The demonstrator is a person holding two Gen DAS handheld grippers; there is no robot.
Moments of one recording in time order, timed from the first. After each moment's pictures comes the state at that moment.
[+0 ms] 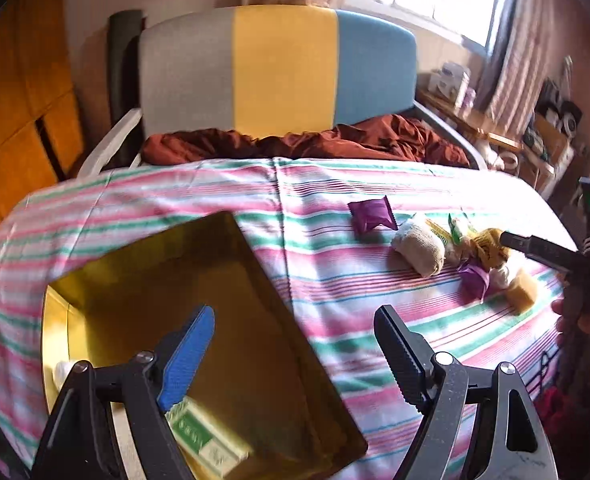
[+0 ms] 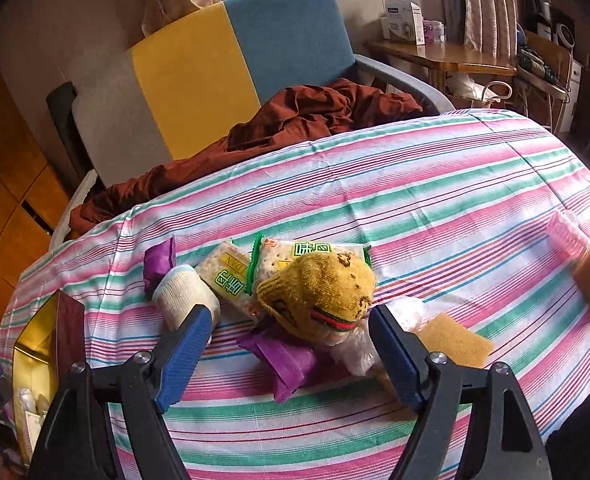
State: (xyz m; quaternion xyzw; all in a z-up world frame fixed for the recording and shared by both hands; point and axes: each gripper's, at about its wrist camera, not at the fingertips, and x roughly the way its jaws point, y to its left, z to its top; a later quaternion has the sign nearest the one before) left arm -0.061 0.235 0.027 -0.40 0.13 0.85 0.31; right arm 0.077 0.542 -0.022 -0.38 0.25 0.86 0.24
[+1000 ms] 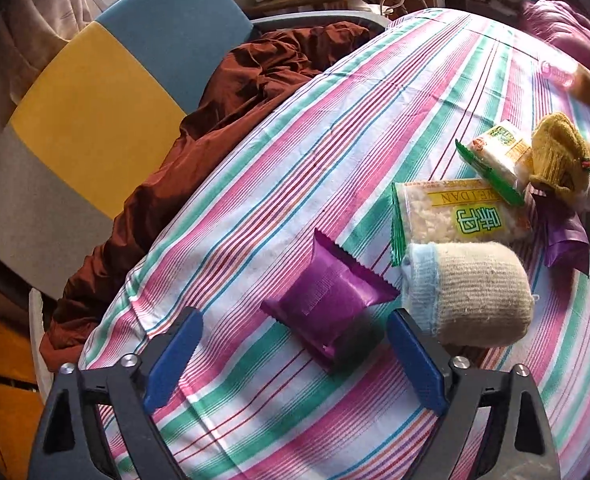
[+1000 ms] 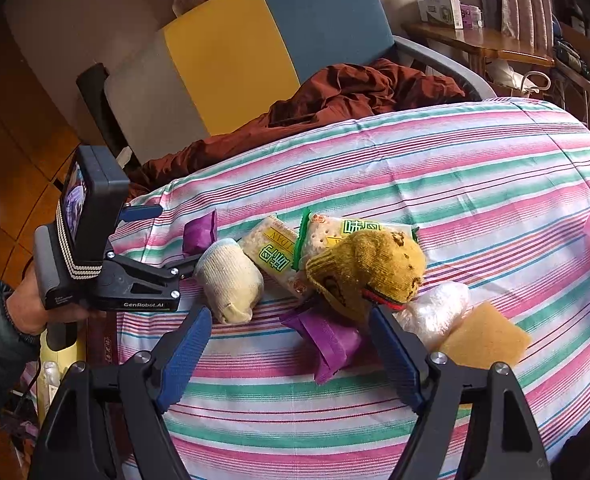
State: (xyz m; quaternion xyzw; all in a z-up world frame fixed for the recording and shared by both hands) left arm -0.144 0.455 -0.067 -0.32 0.43 0.70 0.46; right arm 0.068 0.529 -0.028 -0.41 0.26 0.86 0.16
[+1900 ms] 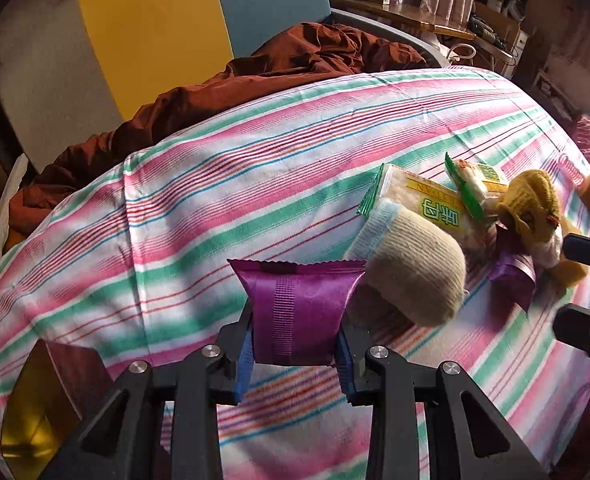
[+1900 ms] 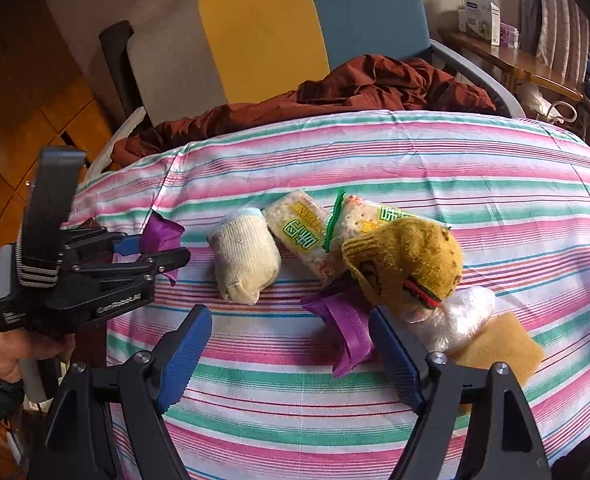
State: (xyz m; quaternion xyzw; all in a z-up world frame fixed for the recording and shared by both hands) left arm -0.116 0.394 -0.060 -0.45 0.26 0.75 0.40; right arm 0.045 0.501 -0.041 -0.45 0.20 0.86 0.13
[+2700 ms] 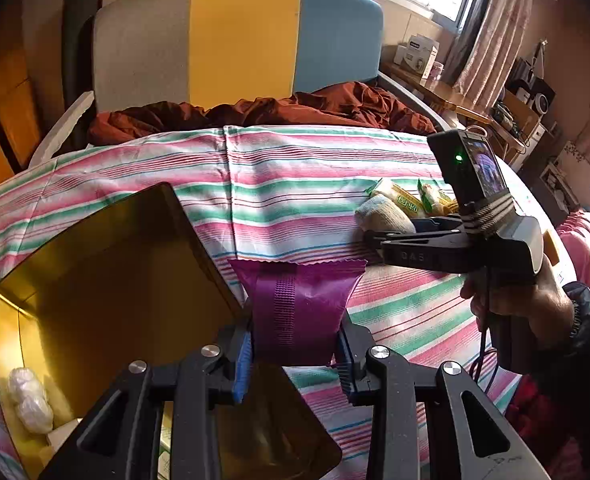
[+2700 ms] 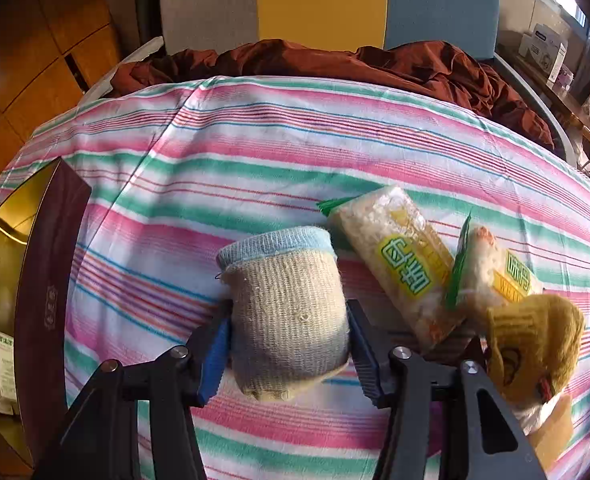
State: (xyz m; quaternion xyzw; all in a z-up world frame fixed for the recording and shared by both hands) left arm -0.060 0.246 -0.005 -0.45 0.11 0.81 0.37; right arm -0.039 0.463 -0.092 -0.52 0.10 0.84 0.10
